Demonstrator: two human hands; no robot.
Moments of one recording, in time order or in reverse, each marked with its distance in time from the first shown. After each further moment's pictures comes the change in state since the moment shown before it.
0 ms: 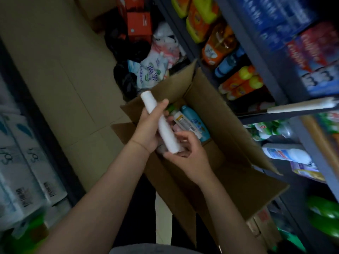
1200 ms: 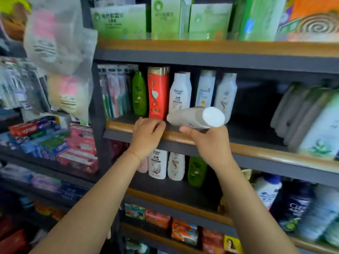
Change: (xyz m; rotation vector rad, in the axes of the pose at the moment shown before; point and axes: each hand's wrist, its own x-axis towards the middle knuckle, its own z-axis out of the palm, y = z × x) left_hand -0.402 -0.021 0.539 1.078 -0.624 1.630; right_hand -0.444 -0.182 -0.466 -0.048 1.239 -0.784
